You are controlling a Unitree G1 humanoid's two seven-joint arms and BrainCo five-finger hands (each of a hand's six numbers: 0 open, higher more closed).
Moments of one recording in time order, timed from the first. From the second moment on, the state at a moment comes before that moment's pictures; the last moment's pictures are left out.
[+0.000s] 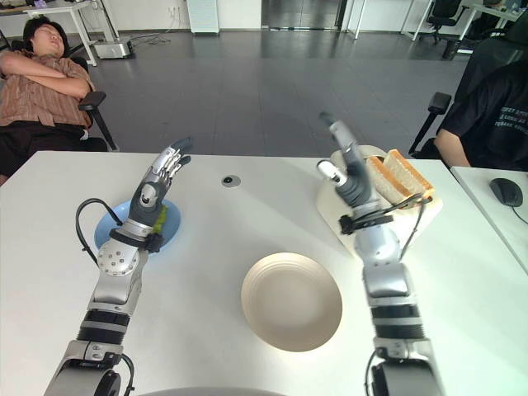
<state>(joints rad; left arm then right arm) -0.29 0.21 -0.01 0.15 -0.05 -0.53 -0.25 -0.38 -0.48 -0.09 0.08 -0.26 -0.33 0.01</state>
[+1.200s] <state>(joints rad) -0.29 0.22 0.03 0.14 -0.02 -0.57 -0.25 -0.44 -0.91 0.02 0.29 -0.80 0.22 0.08</state>
